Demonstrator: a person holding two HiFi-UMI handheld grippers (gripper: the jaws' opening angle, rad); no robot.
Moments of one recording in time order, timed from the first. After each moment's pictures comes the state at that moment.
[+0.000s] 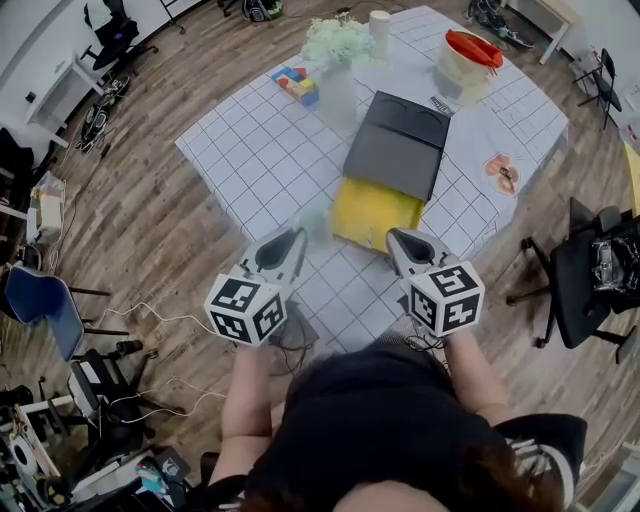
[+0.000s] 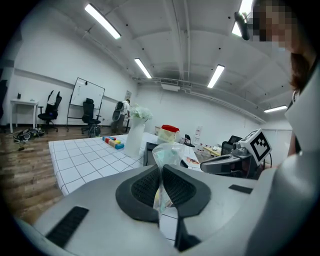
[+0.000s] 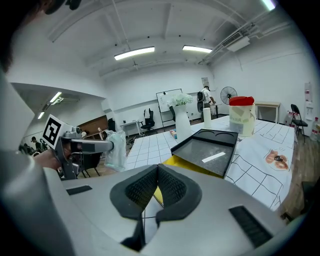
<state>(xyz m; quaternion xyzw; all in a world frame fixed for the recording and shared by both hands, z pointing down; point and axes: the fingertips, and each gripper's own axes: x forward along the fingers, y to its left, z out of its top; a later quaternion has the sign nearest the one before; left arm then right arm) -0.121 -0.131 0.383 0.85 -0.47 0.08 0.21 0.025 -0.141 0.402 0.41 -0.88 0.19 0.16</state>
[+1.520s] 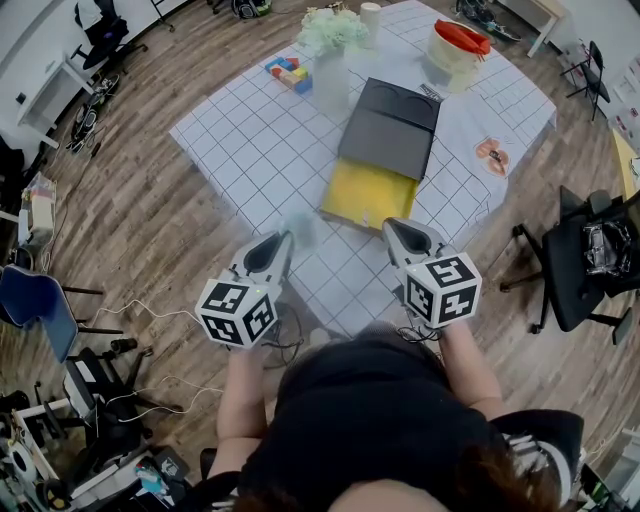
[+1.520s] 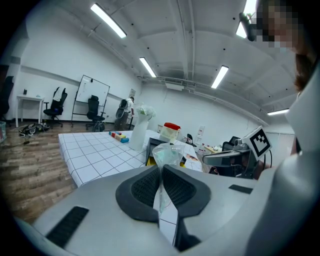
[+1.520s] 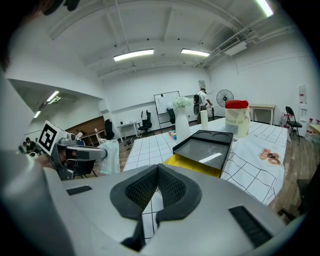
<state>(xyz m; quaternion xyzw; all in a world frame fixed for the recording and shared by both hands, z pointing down) -0.142 -0.085 0.395 0.84 -0.49 0.08 0.23 0.022 -0.110 0.395 0.43 -0.87 0.19 0.16</state>
